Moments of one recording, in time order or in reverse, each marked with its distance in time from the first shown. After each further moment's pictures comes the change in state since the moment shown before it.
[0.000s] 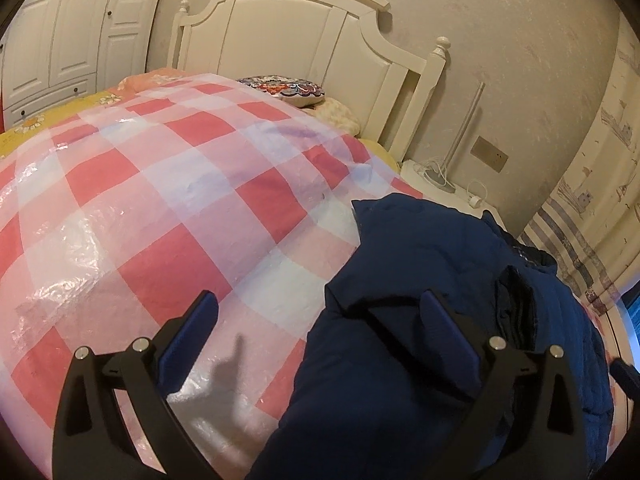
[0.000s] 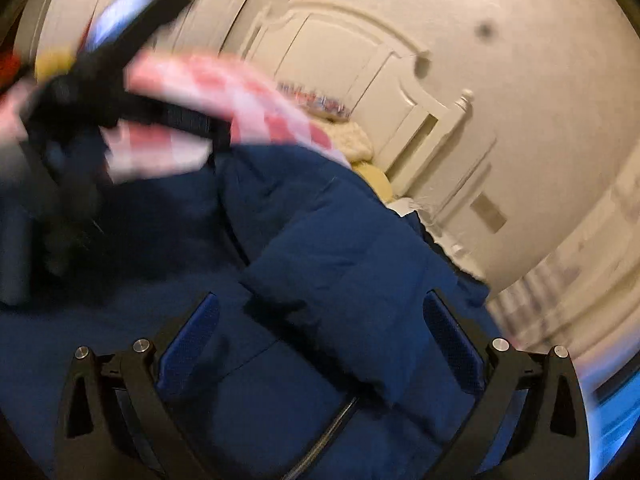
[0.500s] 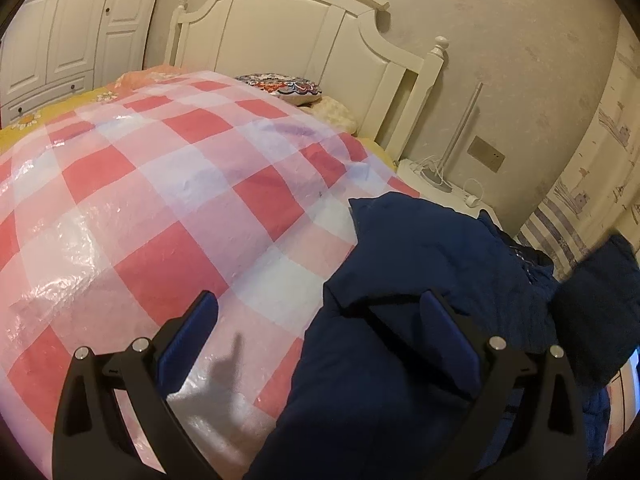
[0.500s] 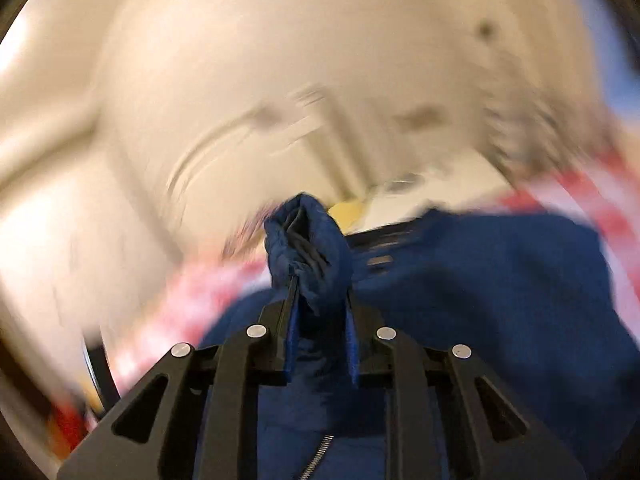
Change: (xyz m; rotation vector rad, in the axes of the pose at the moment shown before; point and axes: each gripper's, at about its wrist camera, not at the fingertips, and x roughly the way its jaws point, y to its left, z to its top) left arm 0.001 0.001 -0.001 0.000 0.001 -0.014; right arm -0.030 -0.208 -0.133 1.240 -0.264 0.228
